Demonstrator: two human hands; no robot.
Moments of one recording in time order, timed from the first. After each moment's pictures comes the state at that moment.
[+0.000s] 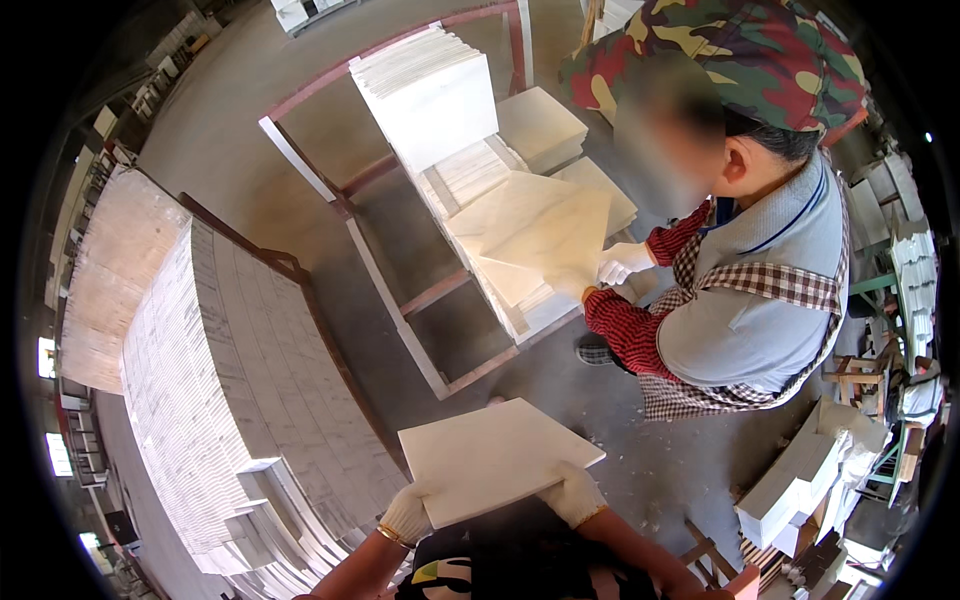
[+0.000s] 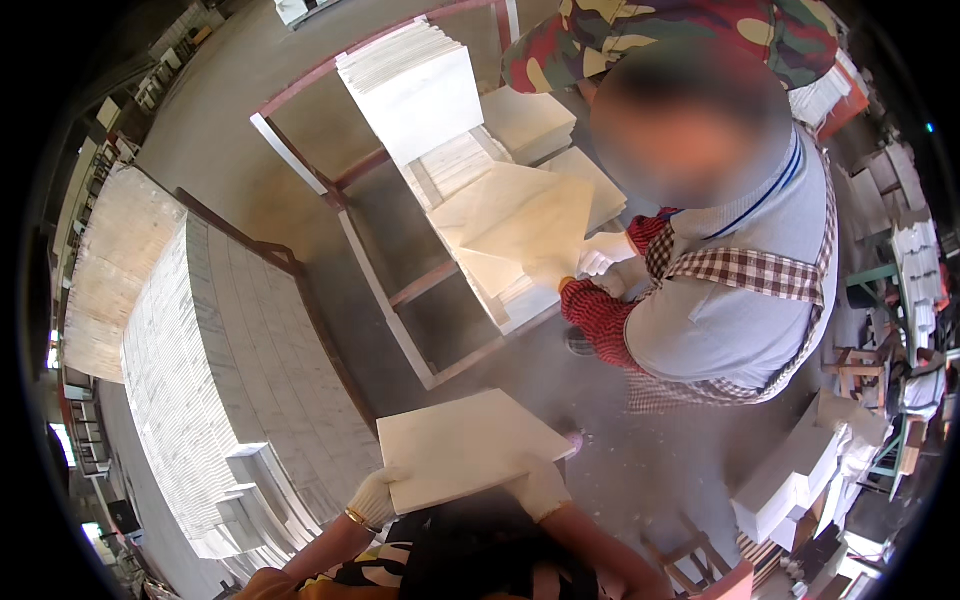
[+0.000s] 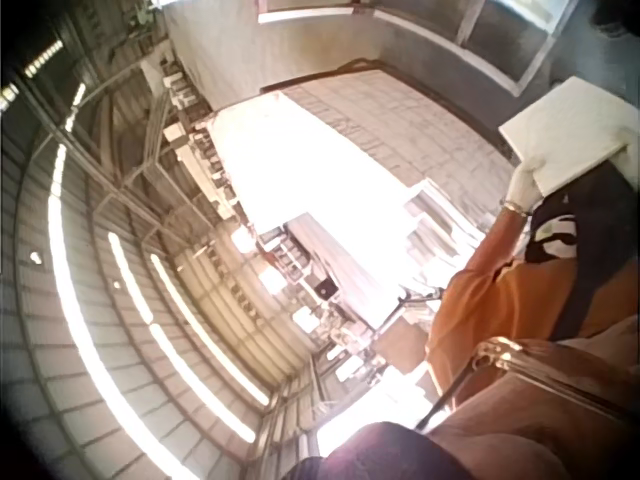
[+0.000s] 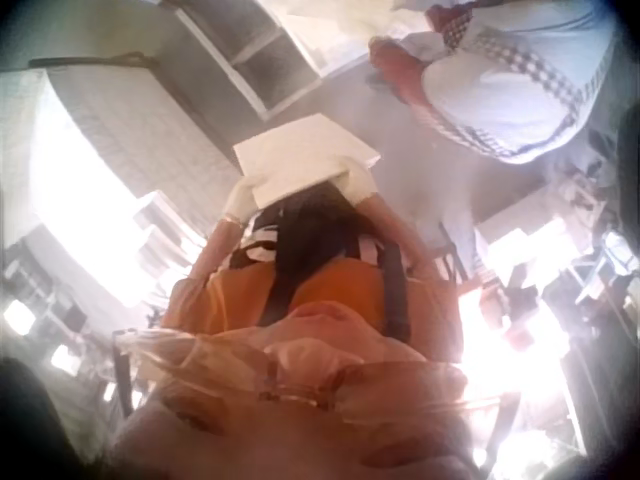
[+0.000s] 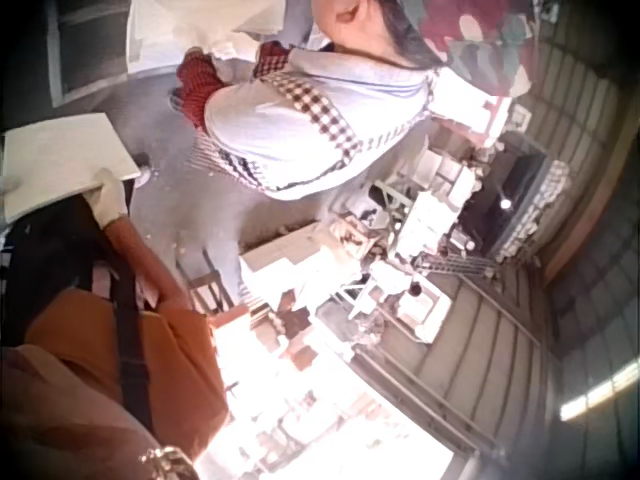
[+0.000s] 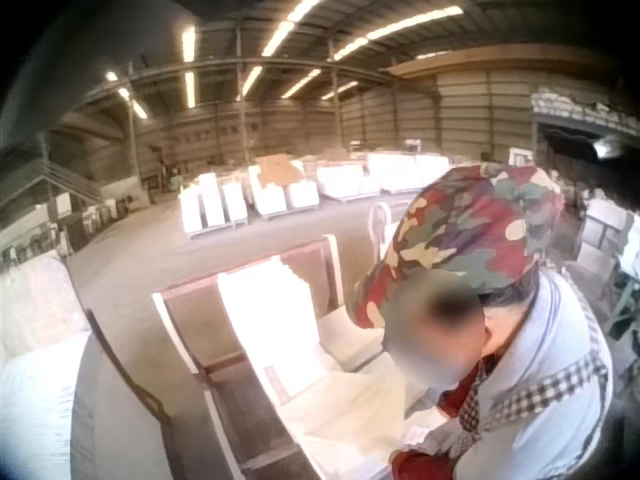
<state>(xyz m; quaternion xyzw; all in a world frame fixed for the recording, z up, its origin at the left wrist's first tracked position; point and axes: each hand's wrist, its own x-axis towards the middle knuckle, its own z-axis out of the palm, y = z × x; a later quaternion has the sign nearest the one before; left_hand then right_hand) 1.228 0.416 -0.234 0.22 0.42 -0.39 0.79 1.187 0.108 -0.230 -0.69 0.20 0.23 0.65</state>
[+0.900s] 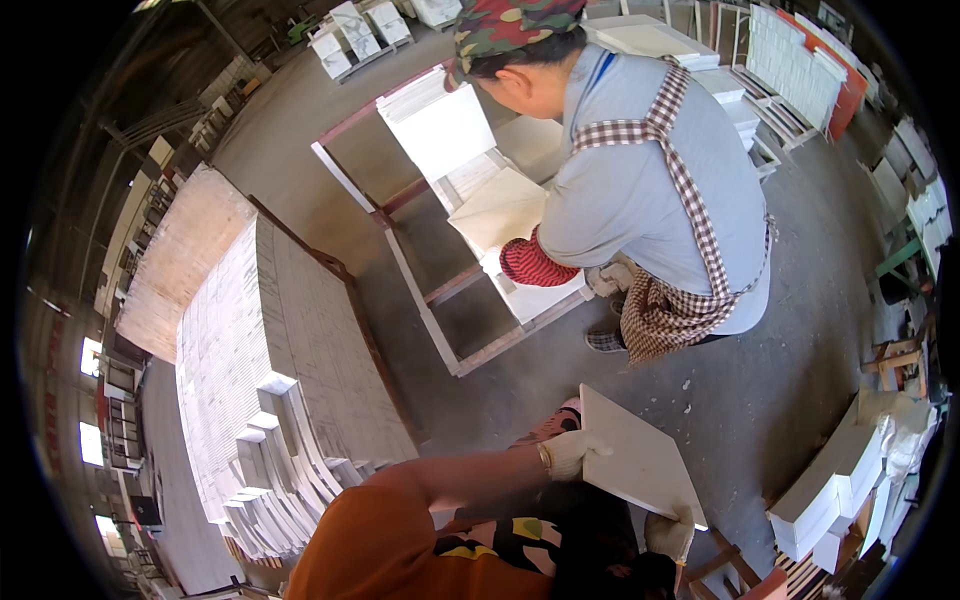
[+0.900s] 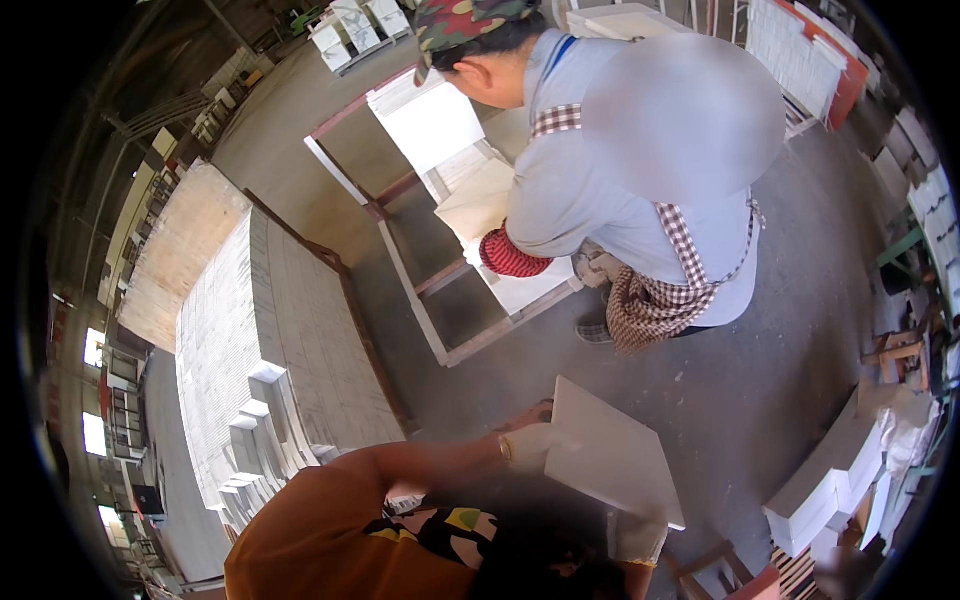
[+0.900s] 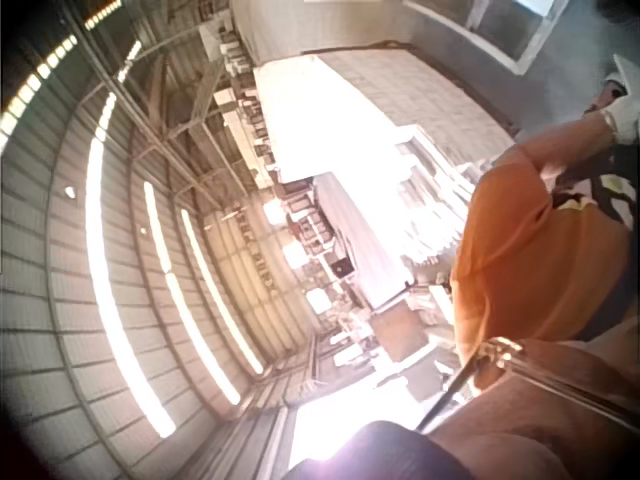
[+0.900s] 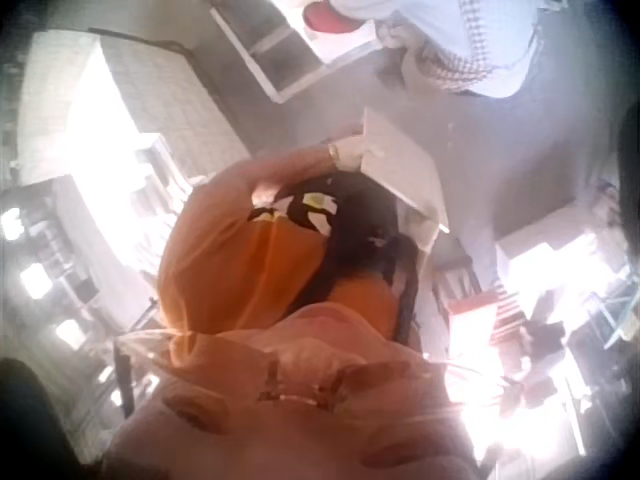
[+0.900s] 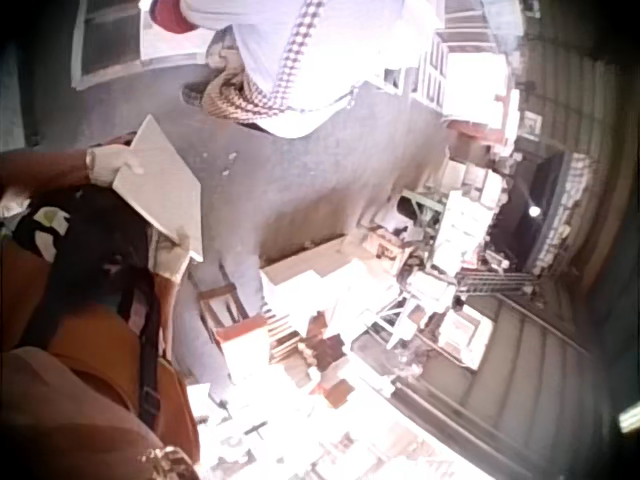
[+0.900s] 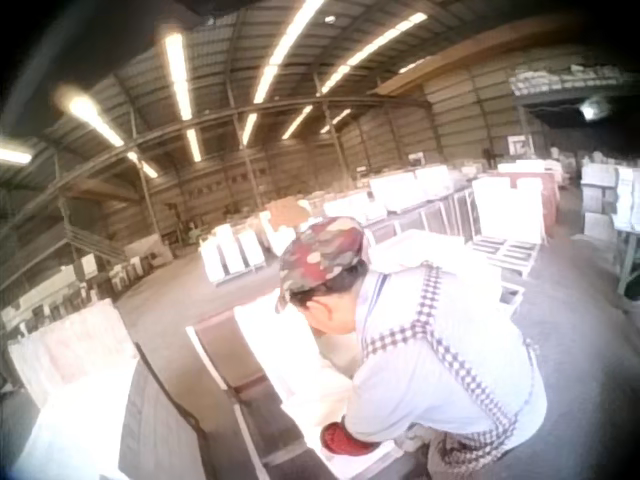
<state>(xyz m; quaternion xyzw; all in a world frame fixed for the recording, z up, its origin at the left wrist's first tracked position) 1.106 0.082 -0.120 0.50 0.17 -0.60 0.60 0.857 -0.077 -0.226 -0.14 0.41 -0.19 0.88</state>
